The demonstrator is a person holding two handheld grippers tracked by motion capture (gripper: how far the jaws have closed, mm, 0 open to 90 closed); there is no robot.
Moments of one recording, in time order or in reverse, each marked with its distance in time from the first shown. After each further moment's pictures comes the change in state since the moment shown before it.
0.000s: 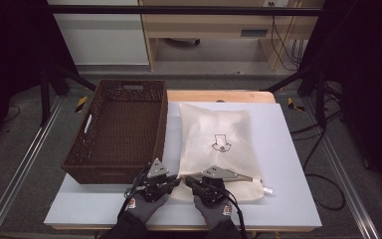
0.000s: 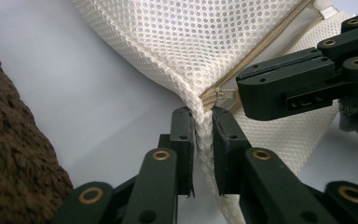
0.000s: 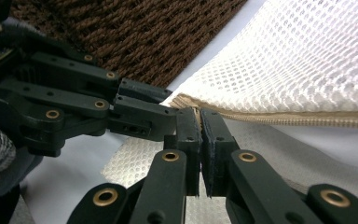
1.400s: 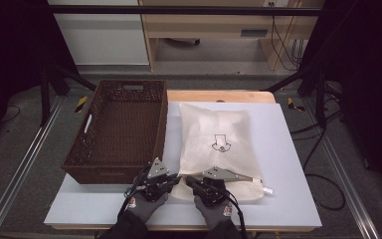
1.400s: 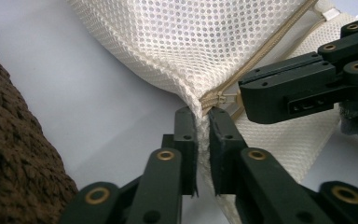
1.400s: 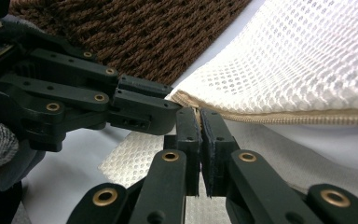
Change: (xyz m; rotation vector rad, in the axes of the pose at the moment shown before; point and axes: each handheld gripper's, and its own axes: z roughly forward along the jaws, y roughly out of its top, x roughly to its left) left arm 0.000 0.000 -0.002 -0.021 0.025 0.030; right arm -0.002 -0.003 0.001 -0.033 0.006 0.000
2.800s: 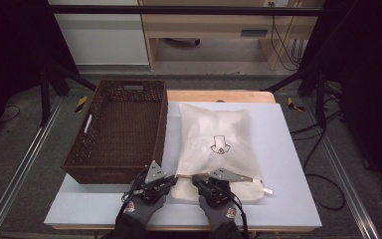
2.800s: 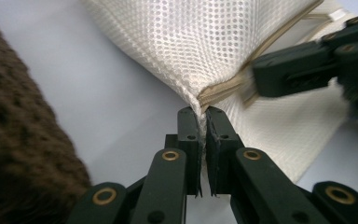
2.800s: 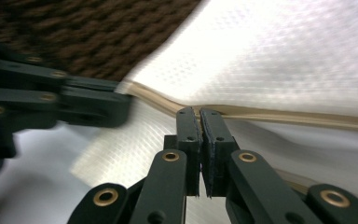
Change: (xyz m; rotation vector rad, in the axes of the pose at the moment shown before) left arm 0.000 -0.007 -0.009 -0.027 0.050 -0.007; right arm -0.011 -0.007 -0.008 0.002 -0.093 0.055
